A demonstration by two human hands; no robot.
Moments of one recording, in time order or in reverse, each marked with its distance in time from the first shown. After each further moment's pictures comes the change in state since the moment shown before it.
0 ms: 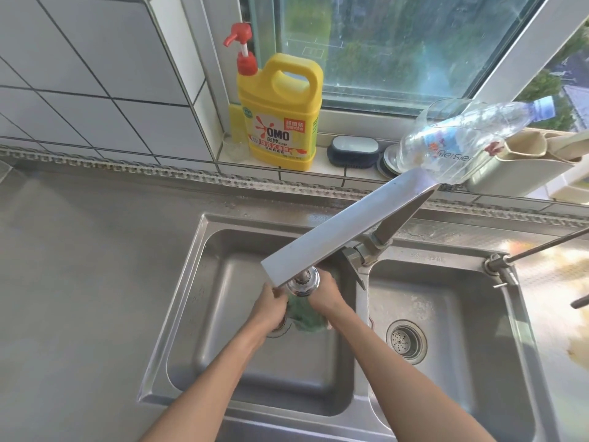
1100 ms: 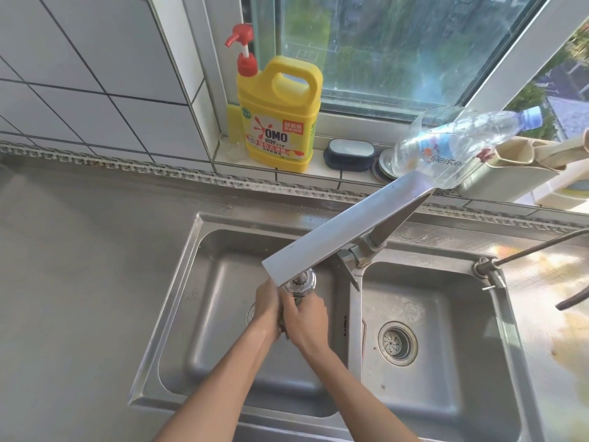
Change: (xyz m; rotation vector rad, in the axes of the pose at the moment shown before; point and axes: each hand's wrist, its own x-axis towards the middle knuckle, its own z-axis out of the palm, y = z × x) left_hand -0.003 0.031 0.020 -0.689 0.095 -0.199; right_hand -0.050 -0.006 0.038 -0.003 0.225 -0.002
